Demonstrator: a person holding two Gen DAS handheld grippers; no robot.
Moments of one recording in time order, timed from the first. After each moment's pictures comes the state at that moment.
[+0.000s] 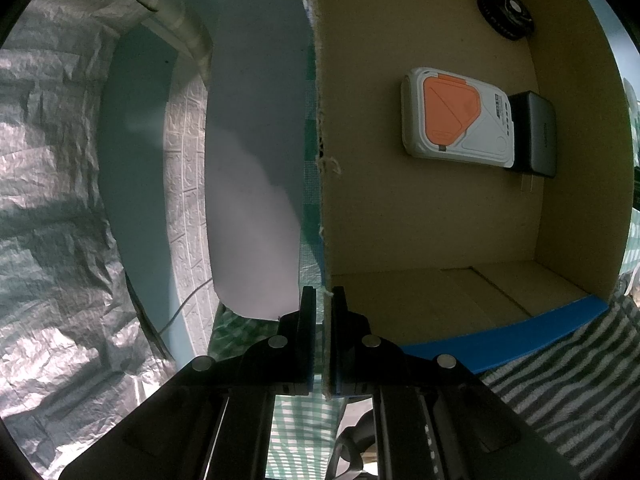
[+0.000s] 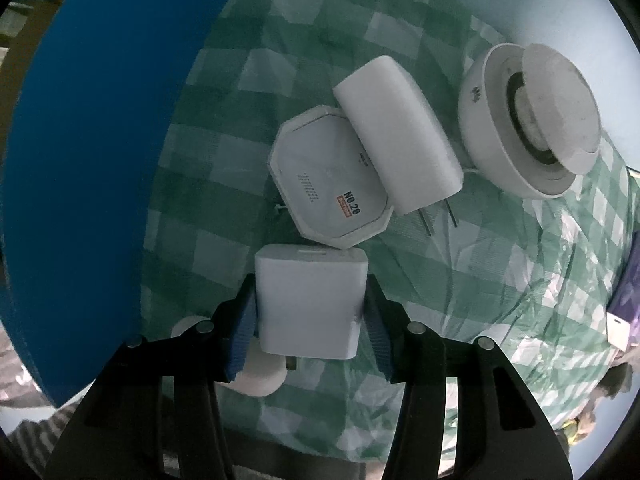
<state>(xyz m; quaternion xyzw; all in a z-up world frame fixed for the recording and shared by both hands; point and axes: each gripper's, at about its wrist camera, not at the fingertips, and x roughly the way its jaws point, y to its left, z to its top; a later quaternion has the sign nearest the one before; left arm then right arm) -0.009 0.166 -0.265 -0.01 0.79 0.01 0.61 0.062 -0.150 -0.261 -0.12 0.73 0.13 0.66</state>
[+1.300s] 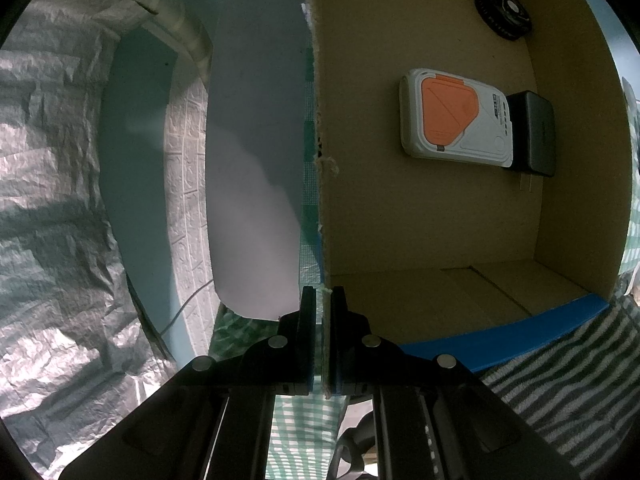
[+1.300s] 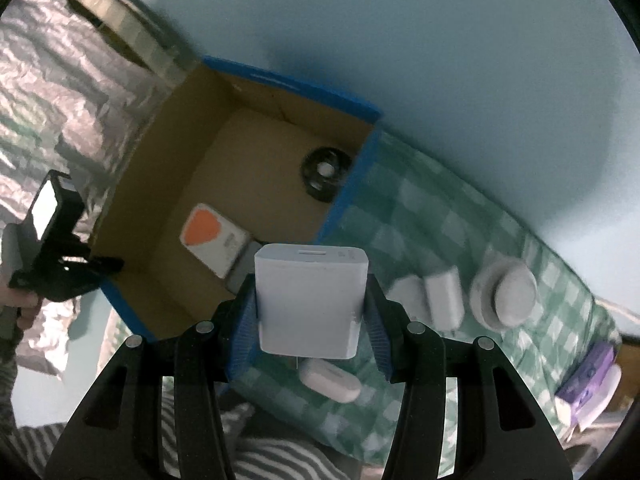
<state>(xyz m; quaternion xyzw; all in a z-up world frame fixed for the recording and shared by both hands) -0.009 0.167 -0.266 -0.01 0.79 0.01 0.61 0.081 -0.051 -0.103 -0.15 0.64 0.26 0.71</state>
